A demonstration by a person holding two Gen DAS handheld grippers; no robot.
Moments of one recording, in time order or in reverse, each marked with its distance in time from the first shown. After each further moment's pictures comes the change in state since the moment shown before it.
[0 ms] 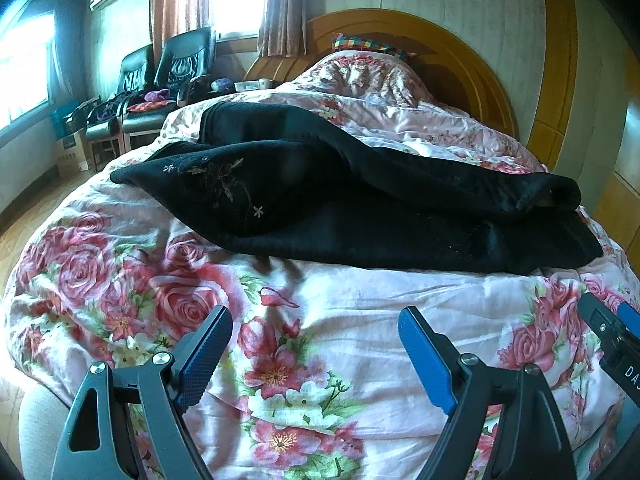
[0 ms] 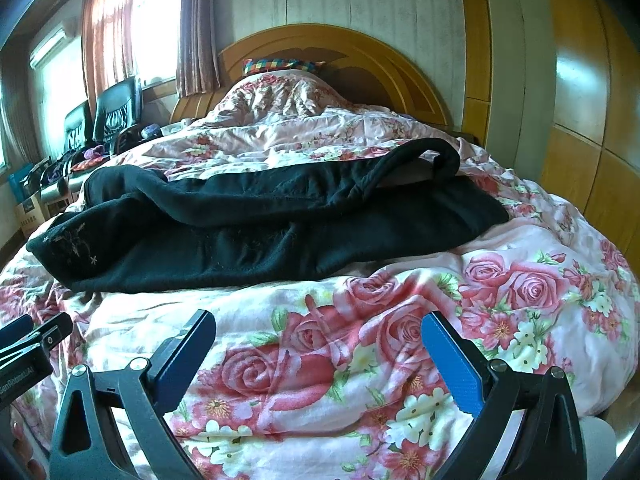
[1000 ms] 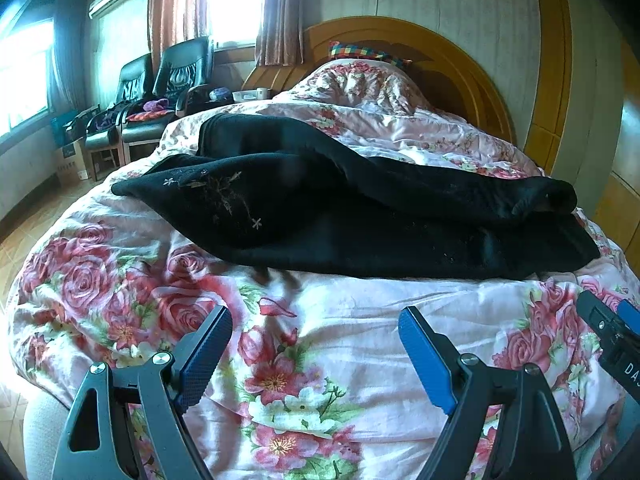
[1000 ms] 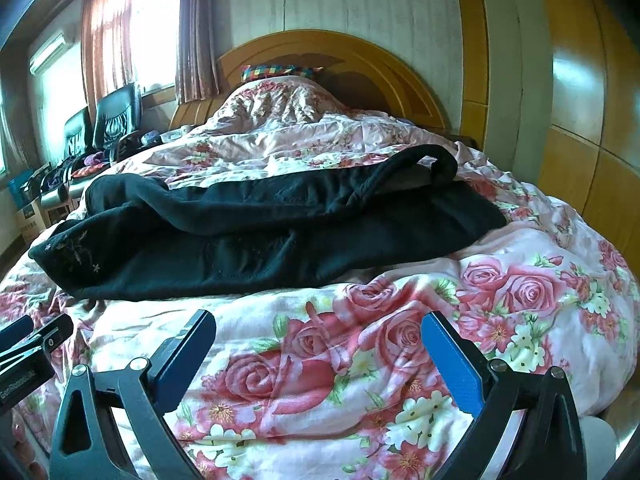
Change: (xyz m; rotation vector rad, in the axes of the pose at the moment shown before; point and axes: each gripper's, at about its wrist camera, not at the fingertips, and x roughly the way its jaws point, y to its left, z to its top) left arm -0.011 -0.004 0.004 0.018 -0.034 -0.001; right arm -0.004 0.000 0.004 0.007 -0.014 -0.004
